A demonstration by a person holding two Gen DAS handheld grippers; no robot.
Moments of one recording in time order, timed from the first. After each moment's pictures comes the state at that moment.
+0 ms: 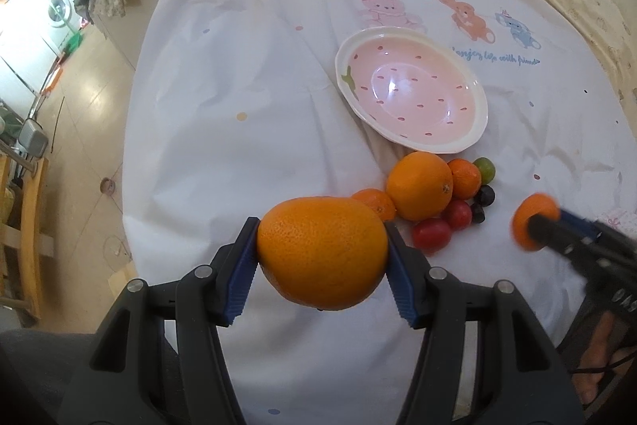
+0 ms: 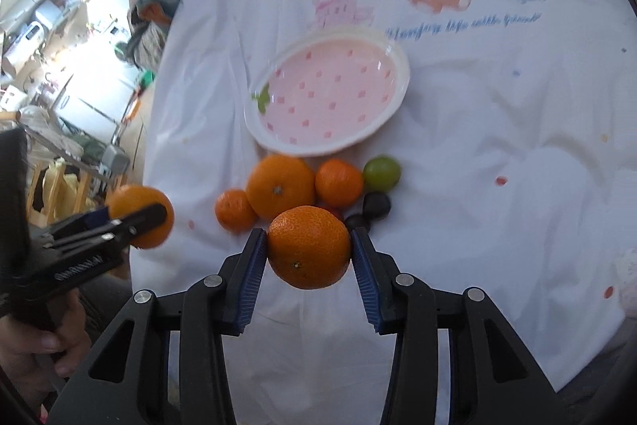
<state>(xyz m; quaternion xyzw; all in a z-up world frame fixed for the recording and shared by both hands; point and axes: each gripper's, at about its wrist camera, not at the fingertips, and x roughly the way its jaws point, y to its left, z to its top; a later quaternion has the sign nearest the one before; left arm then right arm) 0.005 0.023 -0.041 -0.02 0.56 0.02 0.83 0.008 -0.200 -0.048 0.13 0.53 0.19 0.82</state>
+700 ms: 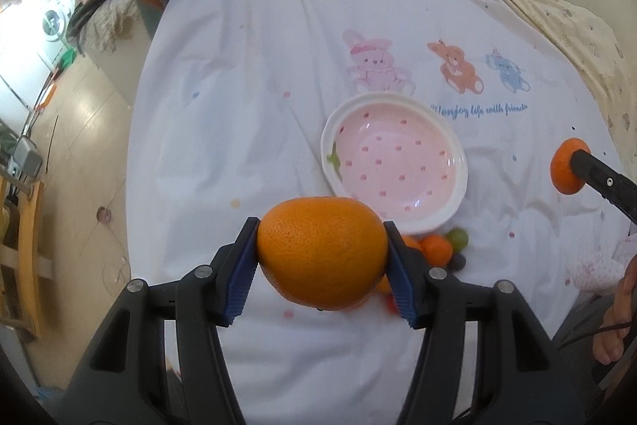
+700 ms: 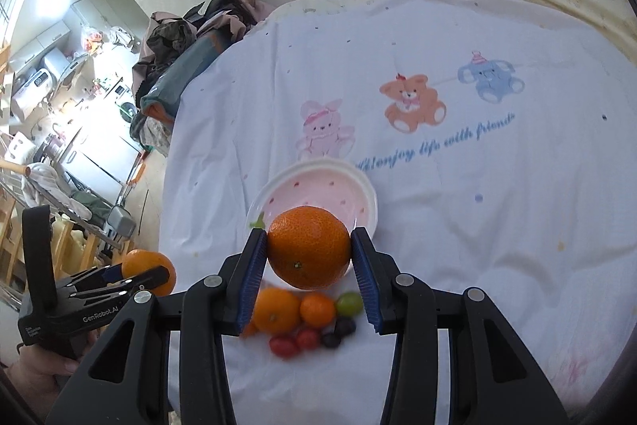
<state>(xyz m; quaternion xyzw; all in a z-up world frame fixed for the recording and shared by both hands) 0.071 0.019 0.010 -0.03 0.53 0.01 0.85 0.088 -0.245 0.021 0.16 0.45 0.18 0.86</state>
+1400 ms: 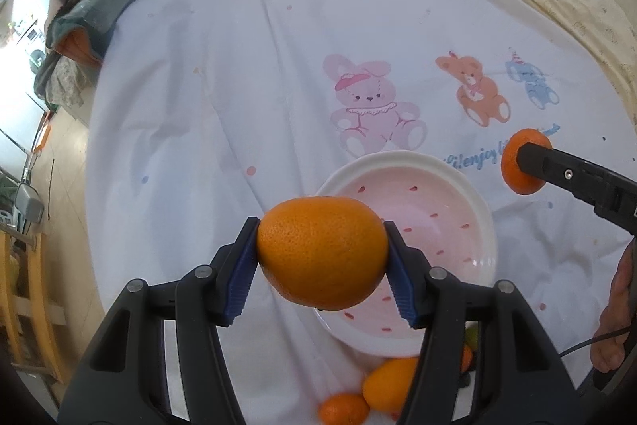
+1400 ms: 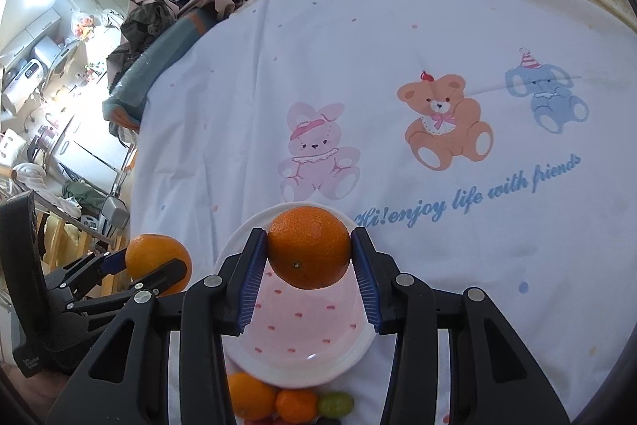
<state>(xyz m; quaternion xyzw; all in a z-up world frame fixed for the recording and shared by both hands) 0.191 -0.011 -0.037 0.03 0.53 0.00 0.85 0.216 -0.218 -0.043 0.15 0.50 0.20 0.83</state>
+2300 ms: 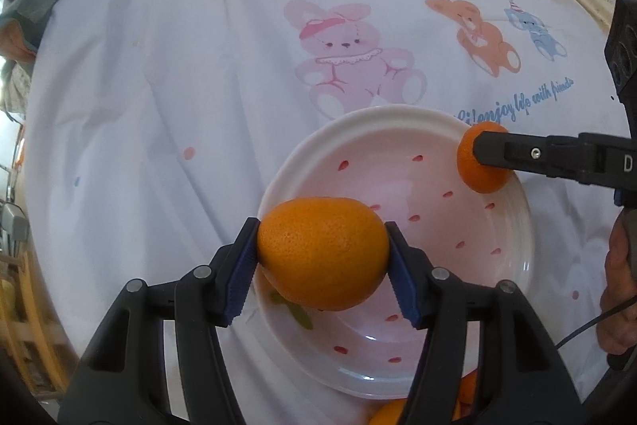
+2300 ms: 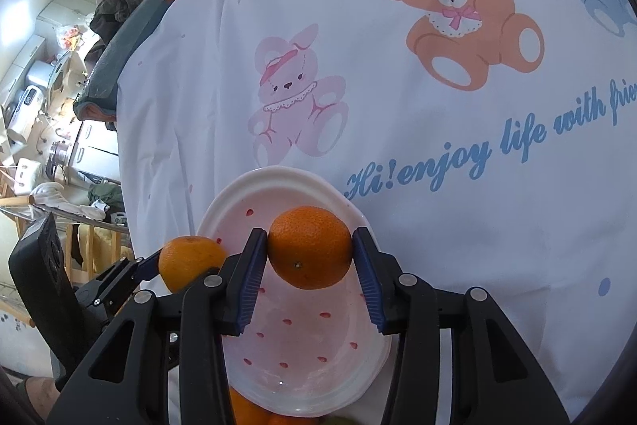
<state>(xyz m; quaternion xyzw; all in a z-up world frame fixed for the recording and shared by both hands) 0.212 -0.025 -0.108 0.05 0.57 -0.05 0.82 0.247 -0.224 -0.124 0.22 0.58 0.22 0.75</state>
